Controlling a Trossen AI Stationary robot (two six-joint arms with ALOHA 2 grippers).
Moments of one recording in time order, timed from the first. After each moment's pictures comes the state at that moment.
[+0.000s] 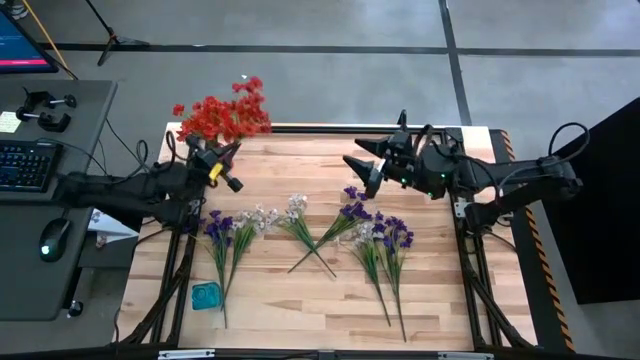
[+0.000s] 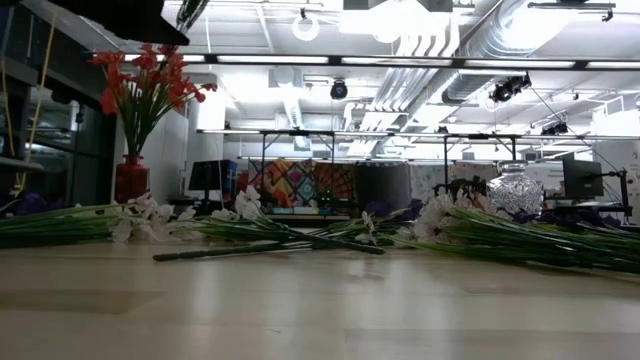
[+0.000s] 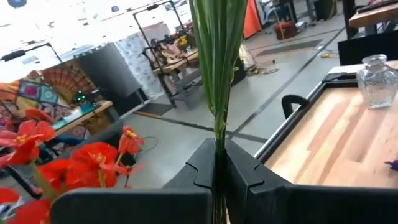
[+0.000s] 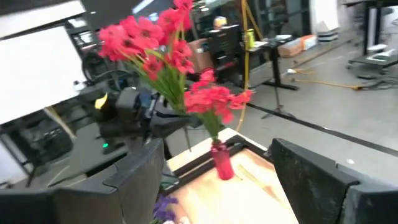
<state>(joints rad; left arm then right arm) -0.02 0.57 0.53 0.00 -0.91 0.38 0.09 1.23 1.21 -0.03 0.54 0.31</state>
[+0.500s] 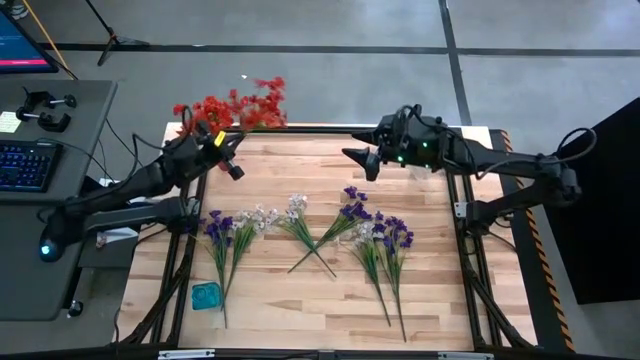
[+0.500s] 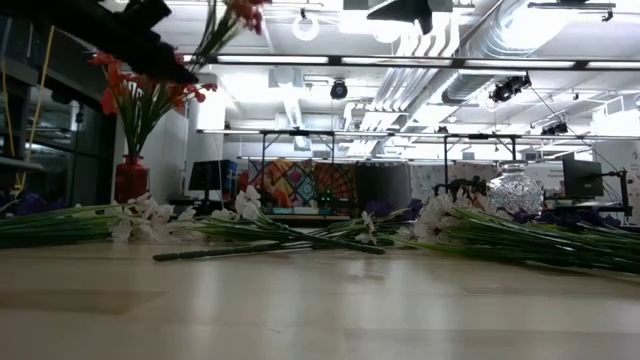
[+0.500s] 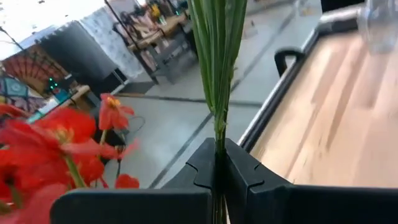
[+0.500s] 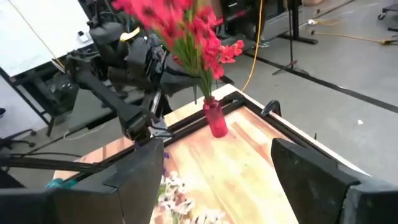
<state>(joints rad) 0.48 0.62 0.54 -0.12 -0.36 0.46 -0.19 1.24 1.21 -0.20 0.12 0.33</state>
